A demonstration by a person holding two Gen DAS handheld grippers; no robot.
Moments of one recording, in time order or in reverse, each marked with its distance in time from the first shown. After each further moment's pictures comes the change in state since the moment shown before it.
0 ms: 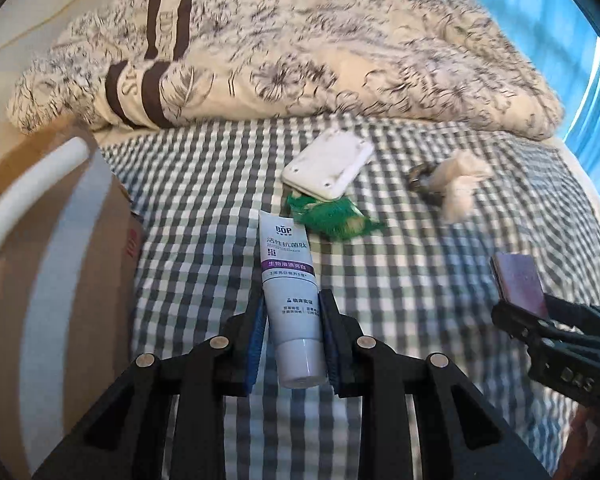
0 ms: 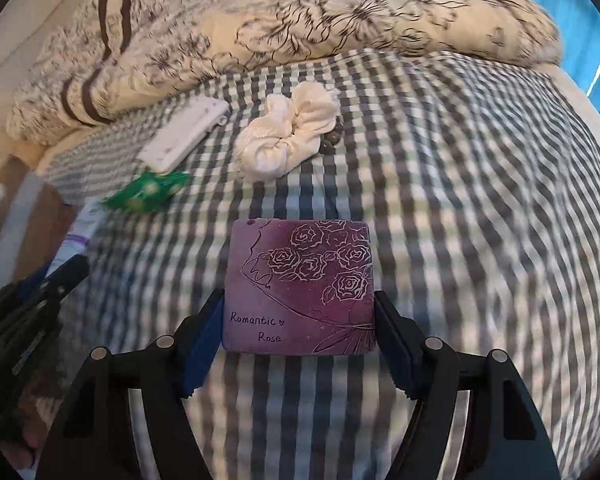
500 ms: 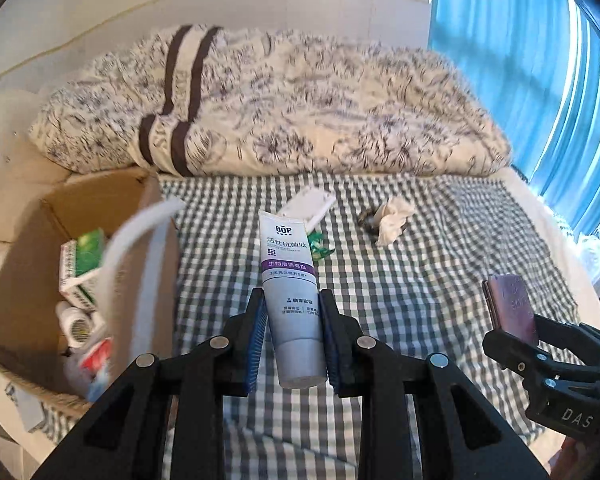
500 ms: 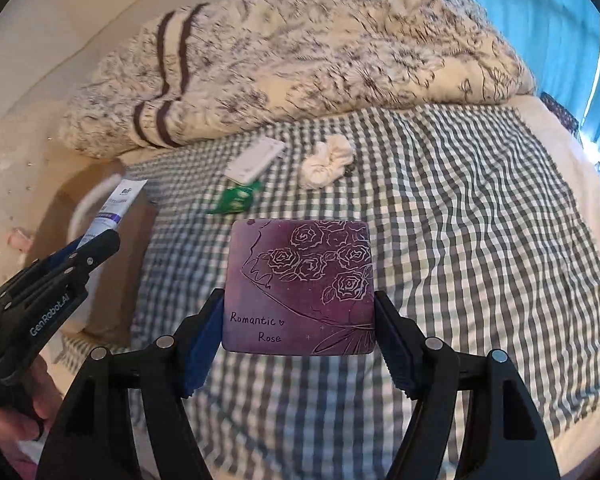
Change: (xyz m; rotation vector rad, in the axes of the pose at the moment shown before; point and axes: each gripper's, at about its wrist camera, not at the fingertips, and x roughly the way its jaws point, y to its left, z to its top) left arm -0.142 0.013 -0.022 -0.015 -0.175 -0.047; right arm -0.136 0.037 -0.058 -0.040 -0.161 0.068
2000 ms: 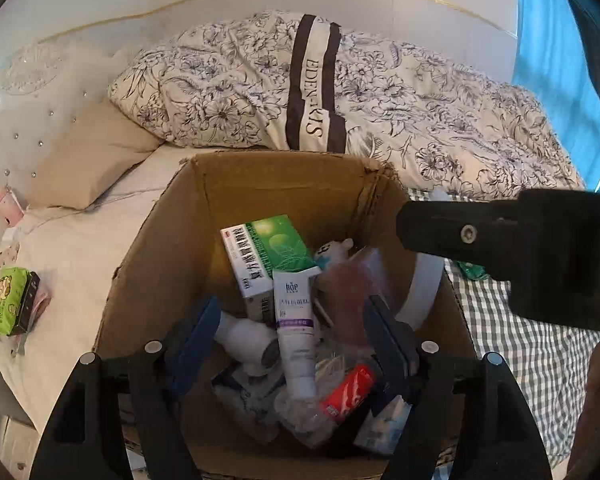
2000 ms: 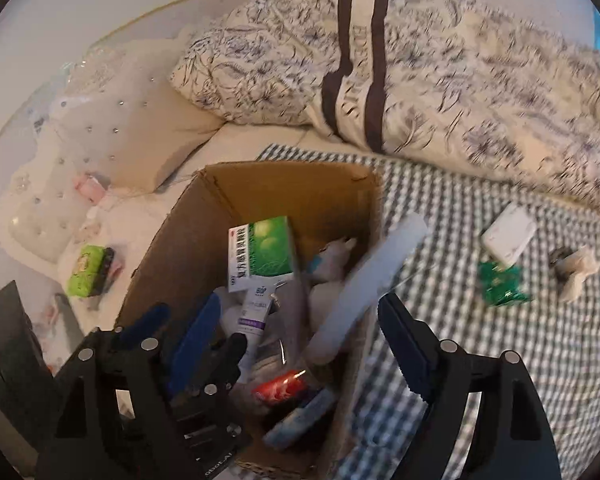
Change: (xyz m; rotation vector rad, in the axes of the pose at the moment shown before) left arm 0.014 0.222 -0.012 -0.140 0.005 0.152; right arm 0.095 0.286 0.065 -0.263 0.062 0.249
